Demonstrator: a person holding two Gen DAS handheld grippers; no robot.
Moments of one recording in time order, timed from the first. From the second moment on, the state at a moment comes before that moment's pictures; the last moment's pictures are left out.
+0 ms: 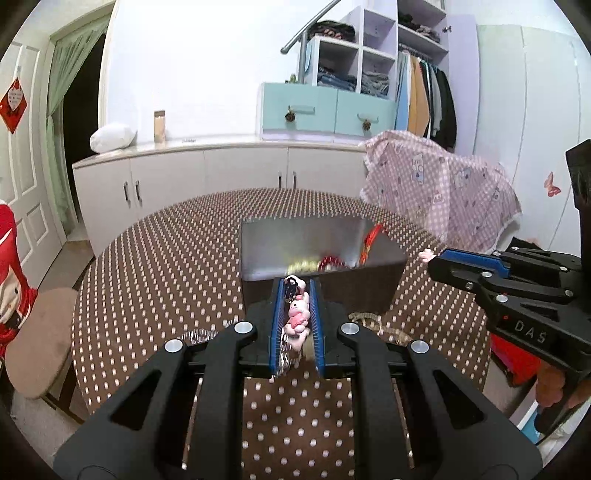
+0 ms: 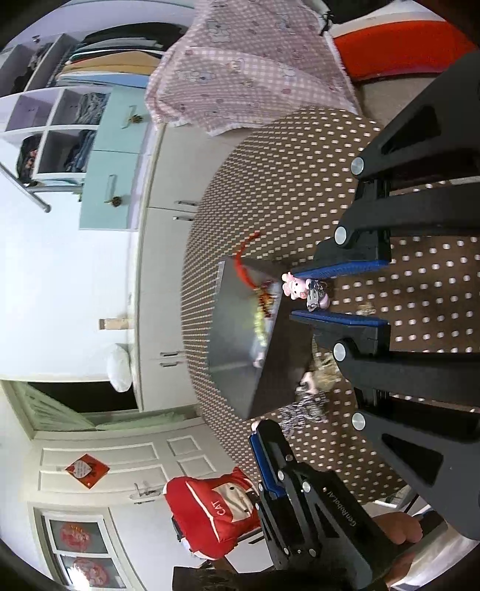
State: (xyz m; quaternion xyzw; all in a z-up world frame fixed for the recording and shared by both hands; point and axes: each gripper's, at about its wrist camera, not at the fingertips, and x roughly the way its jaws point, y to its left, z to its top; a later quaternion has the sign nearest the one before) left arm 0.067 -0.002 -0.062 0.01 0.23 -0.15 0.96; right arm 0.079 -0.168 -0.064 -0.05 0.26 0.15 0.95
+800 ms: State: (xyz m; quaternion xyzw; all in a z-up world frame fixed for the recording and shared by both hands) left arm 0.115 -0.010 -0.062 0.01 0.24 -0.19 0.95; right arm 0.121 -0.168 -0.054 -0.04 0.25 0.15 0.95
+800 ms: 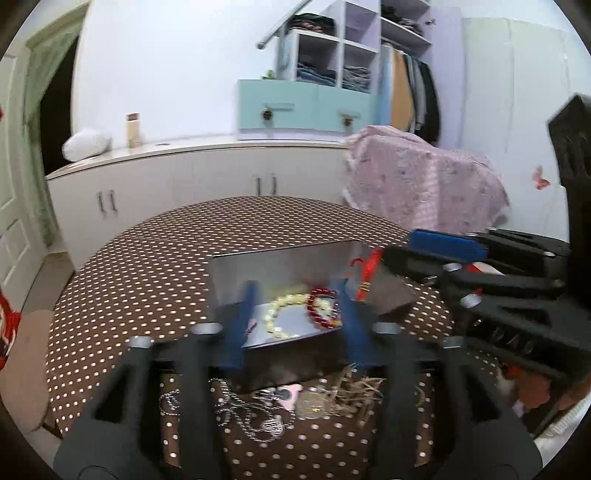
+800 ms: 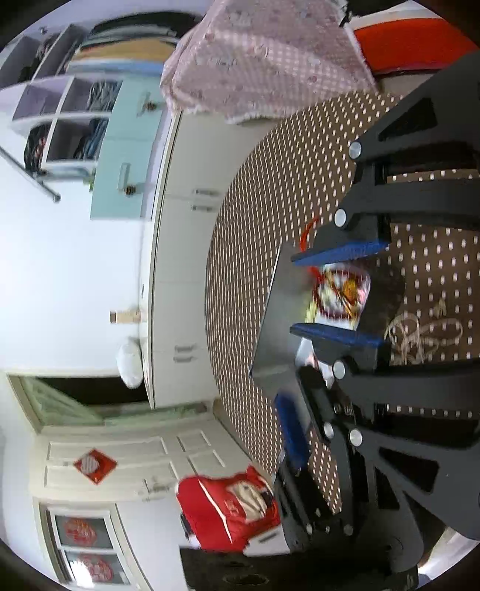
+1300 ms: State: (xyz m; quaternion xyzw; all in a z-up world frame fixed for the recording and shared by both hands) left arm 0.110 0.001 -0.059 0.01 0.23 -0.15 0.96; right arm 0.113 -0.187 -0.055 -0.02 0.26 0.12 0.96
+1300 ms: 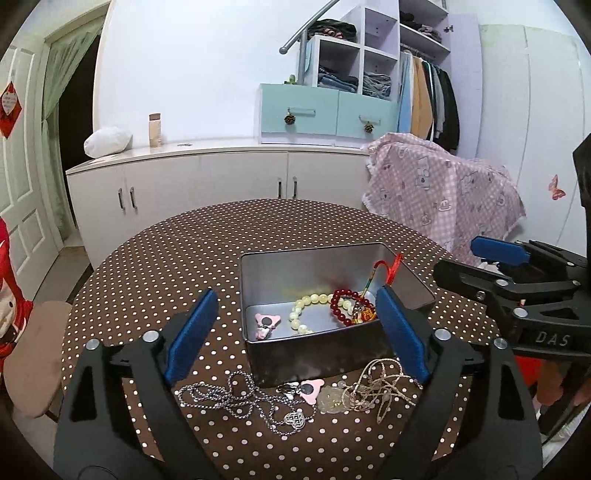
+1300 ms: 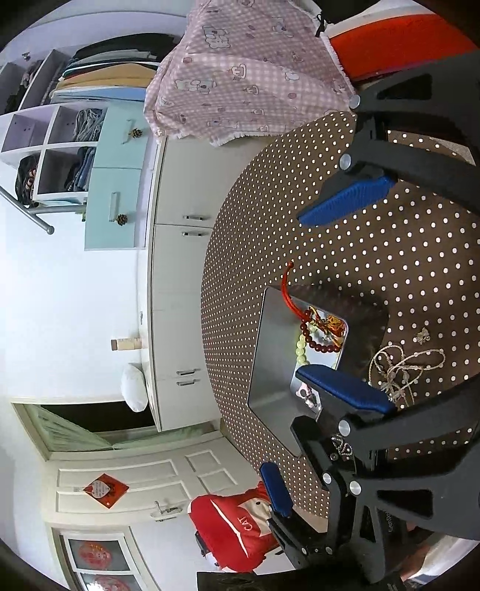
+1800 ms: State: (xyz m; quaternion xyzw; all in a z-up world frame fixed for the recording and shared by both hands) left arm 0.100 -0.001 -0.061 0.01 0.23 -0.15 0.96; right arm 0.102 -0.195 -0.056 -0.02 0.26 0.12 0.96
